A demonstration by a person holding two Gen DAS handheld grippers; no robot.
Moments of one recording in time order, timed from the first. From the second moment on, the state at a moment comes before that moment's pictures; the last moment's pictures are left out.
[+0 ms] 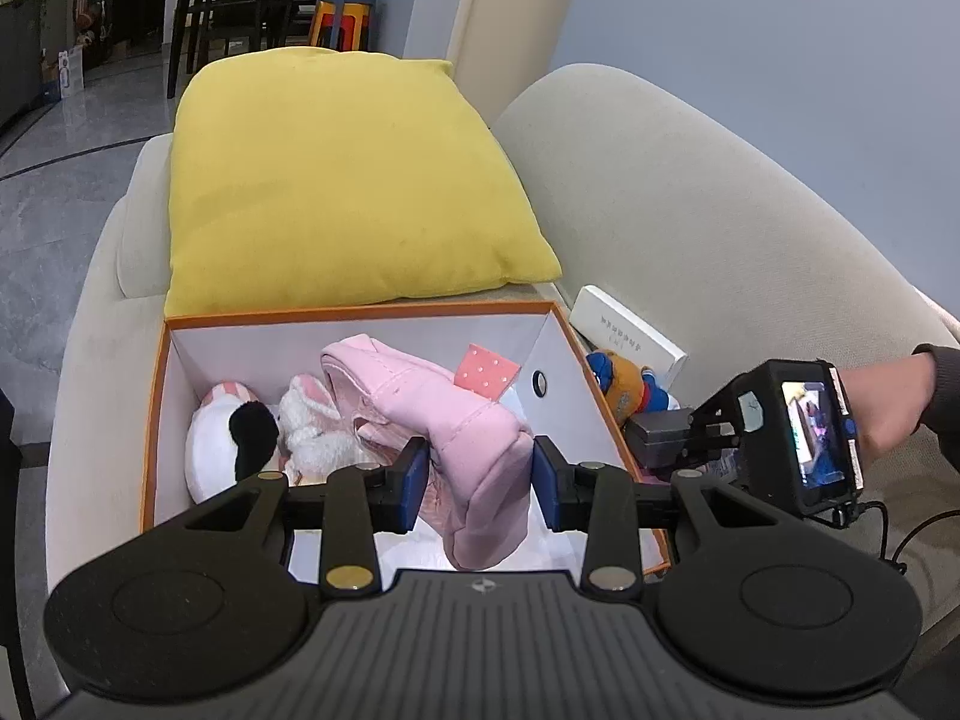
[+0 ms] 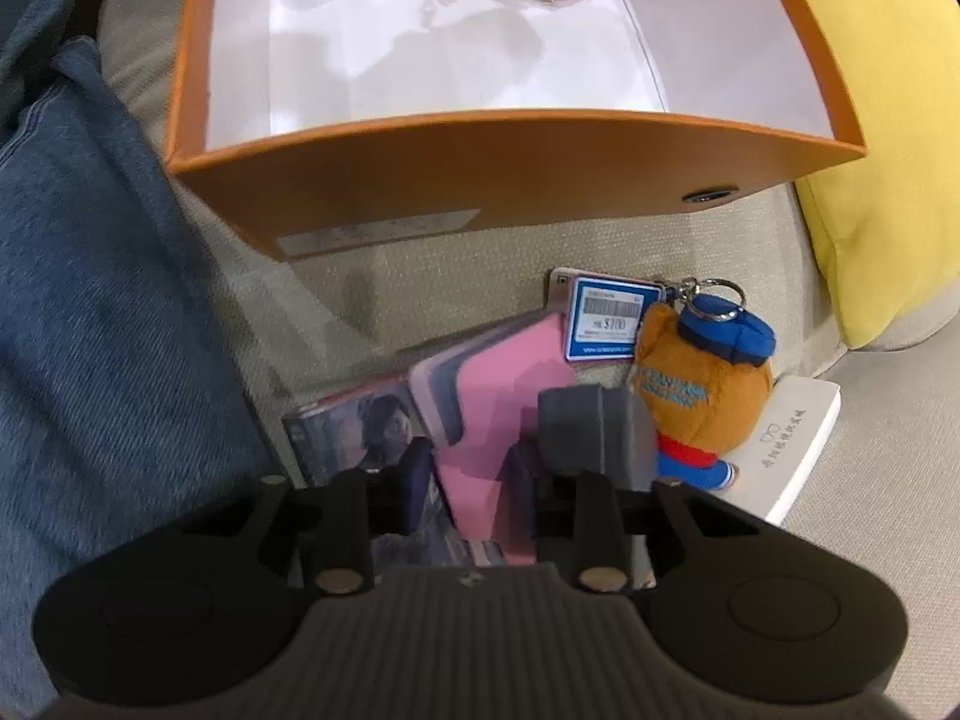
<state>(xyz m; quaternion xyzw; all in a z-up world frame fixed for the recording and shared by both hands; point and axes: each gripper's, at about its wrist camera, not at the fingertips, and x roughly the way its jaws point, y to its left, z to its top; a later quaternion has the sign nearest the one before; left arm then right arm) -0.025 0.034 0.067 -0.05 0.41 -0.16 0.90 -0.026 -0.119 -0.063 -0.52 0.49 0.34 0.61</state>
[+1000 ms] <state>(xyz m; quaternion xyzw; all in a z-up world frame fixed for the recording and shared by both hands) 0.000 0.002 0.017 0.08 0.40 -0.23 0.88 0.024 -0.152 -0.008 -0.21 0.55 0.27 0.76</state>
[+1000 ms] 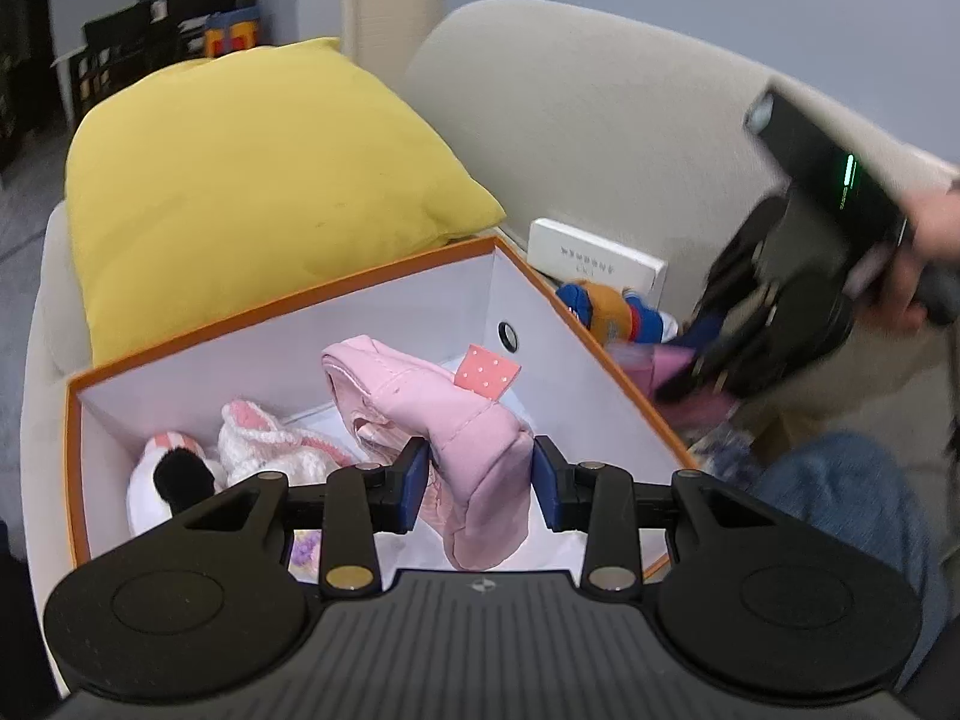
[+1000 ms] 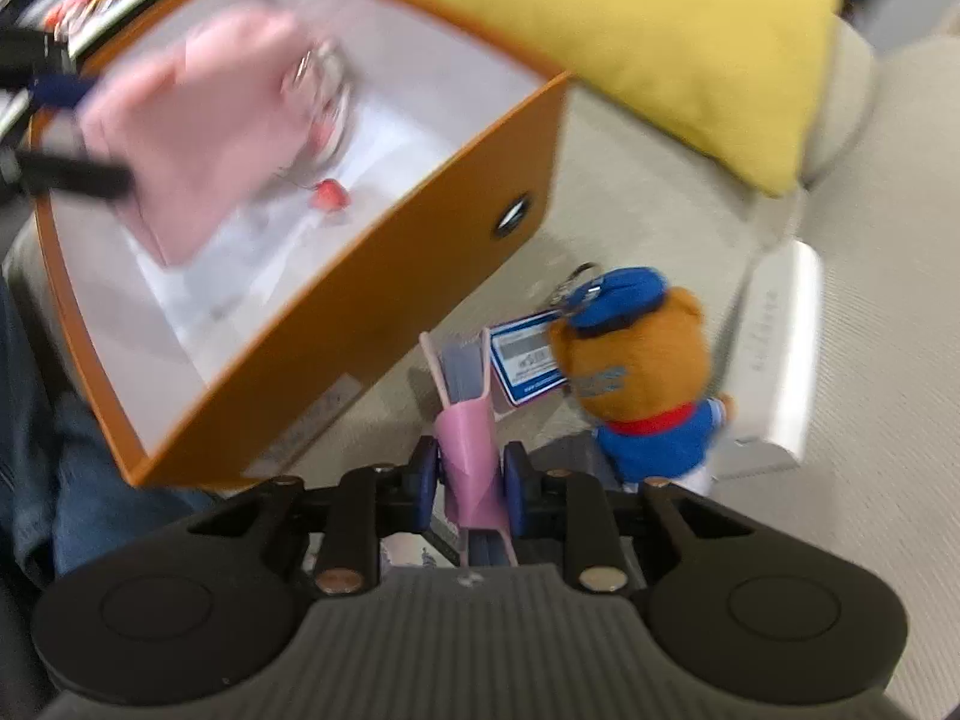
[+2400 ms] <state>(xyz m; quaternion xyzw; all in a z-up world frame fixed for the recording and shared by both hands) 0.053 0.033 -0.053 0.09 0.43 -0.25 0.86 0.084 -0.045 -0.016 0.12 0.53 0.11 0.83</state>
